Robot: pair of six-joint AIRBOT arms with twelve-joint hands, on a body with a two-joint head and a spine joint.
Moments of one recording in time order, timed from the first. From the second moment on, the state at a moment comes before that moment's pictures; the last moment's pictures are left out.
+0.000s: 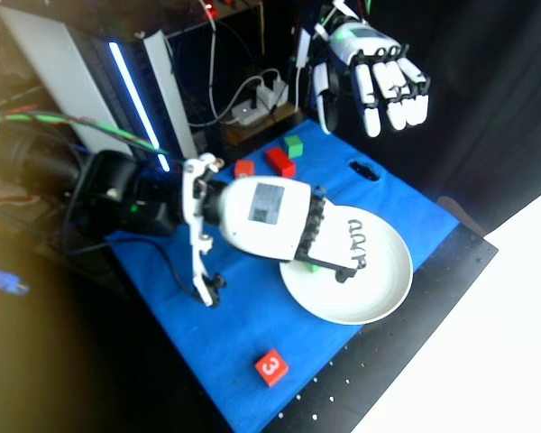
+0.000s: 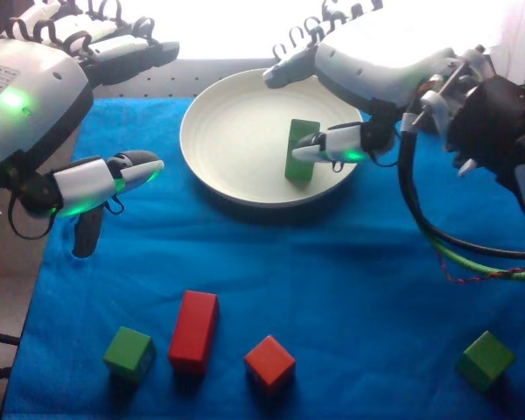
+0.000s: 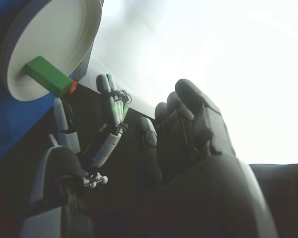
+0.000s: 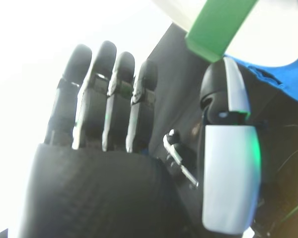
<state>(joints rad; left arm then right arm) 0.84 -0.83 0.83 -0.35 -1.05 1.50 -0.55 -1.32 1.32 -2.88 -0.59 1.91</state>
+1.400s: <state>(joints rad) 0.84 -0.83 0.83 -0.34 -1.06 1.50 -0.55 -1.40 1.41 -2.85 -0.45 1.91</state>
